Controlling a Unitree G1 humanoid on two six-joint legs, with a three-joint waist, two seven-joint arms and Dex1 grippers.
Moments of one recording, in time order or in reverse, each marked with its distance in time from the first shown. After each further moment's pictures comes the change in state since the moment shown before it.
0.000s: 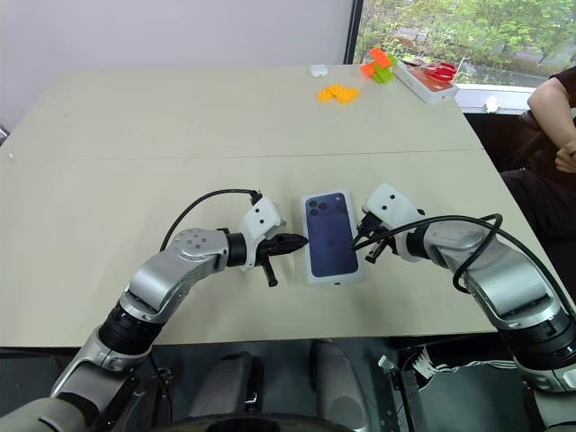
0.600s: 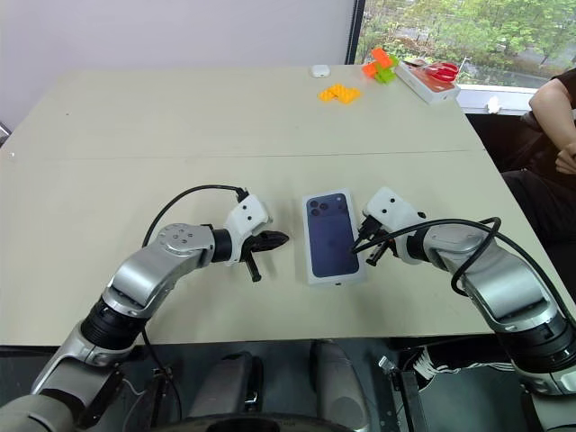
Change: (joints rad) left arm -0.022 0.086 -0.010 -0.004 0.028 0.067 0.007; right arm 0.017 0.011 -0.002 0.000 -0.041 0.000 0.011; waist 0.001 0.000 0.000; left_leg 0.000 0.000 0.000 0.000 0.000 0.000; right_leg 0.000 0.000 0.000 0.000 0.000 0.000
